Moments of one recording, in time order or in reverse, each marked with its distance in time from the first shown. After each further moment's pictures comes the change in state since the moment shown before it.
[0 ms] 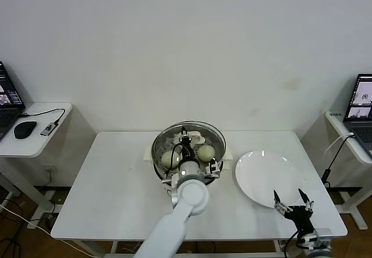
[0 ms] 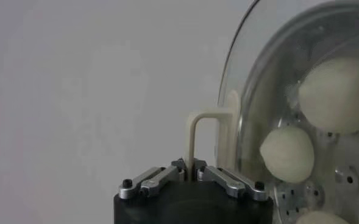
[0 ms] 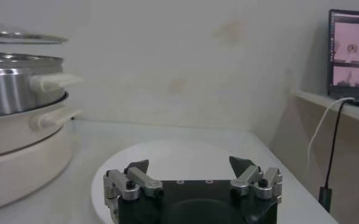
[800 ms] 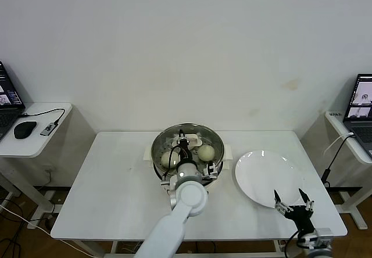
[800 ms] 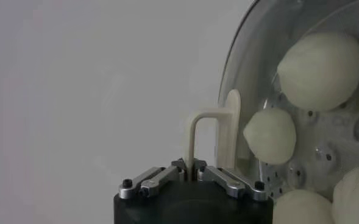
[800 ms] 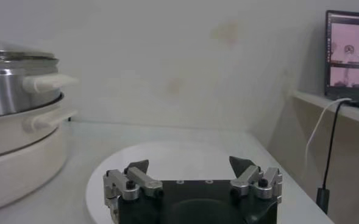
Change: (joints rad) left arm 0.010 0.004 -0.009 0.018 0.010 0.000 0.002; right arm 0.006 0.001 0.004 -0.012 0.001 0.006 -0.004
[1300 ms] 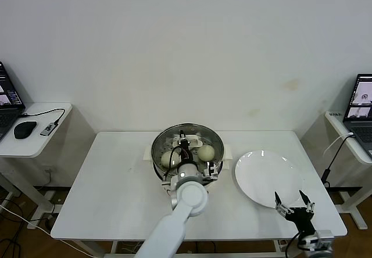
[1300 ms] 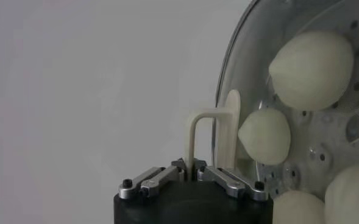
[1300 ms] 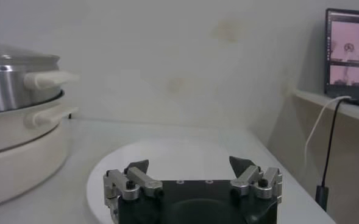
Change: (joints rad) left arm 0.000 0.000 0.003 0.015 0.008 0.000 -0.007; right arm -0.010 -0.003 0.005 -0.007 0.001 0.009 -0.003
